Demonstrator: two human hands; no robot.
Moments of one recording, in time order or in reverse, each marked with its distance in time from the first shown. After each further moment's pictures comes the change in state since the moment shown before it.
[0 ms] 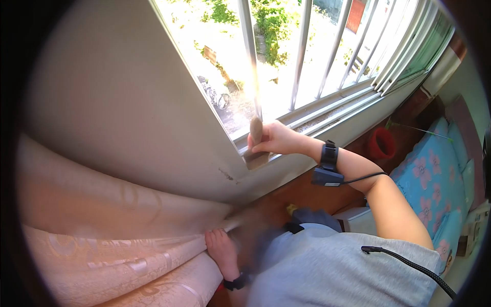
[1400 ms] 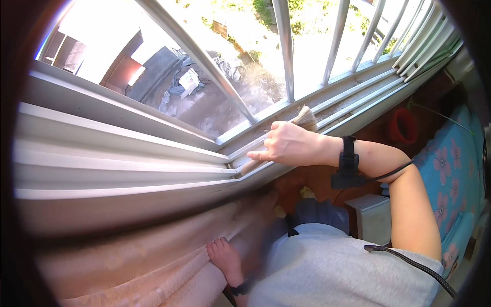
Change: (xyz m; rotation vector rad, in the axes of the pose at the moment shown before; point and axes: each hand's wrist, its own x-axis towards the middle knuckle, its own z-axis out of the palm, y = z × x) left_hand -0.004 0.036 -0.016 0.154 -0.160 -0.108; right_hand -0.024 0.033 -0.056 -1.197 -0.222 -0.518
